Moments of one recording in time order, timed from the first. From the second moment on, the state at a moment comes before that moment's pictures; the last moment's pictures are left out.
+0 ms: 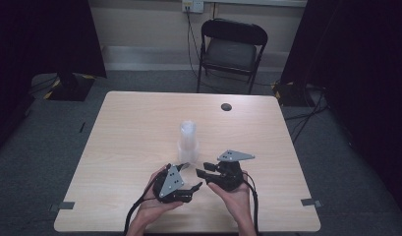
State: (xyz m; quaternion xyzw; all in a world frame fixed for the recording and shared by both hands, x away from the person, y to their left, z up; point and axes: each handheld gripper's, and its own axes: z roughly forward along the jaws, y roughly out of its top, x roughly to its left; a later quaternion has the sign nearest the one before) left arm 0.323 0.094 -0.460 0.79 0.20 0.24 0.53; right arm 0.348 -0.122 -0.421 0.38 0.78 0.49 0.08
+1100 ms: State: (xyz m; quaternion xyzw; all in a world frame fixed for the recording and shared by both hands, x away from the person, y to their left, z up) left arm 0.340 0.134 -0.452 0.74 0.30 0.23 0.55; right arm 0.335 -0.145 -0.428 0.39 0.75 0.53 0.13
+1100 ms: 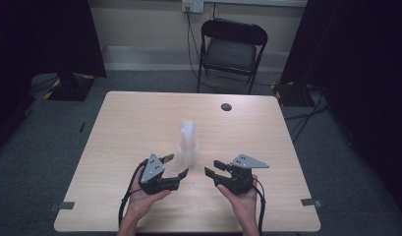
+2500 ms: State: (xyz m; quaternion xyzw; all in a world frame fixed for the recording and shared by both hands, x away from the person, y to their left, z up) left arm 0.394 0.190 -0.448 0.65 0.44 0.29 0.54; right arm 0.326 -0.172 -0.464 0.43 0.72 0.53 0.13
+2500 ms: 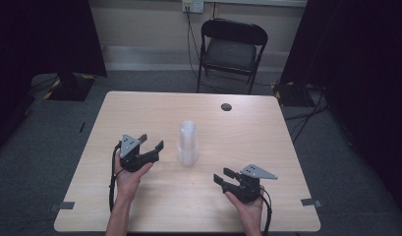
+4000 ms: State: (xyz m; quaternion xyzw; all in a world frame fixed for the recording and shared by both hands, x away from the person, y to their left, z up) left arm 0.448 0.183 -0.478 0.70 0.47 0.27 0.47; right arm 0.321 -0.170 -0.464 0.43 0.71 0.55 0.12
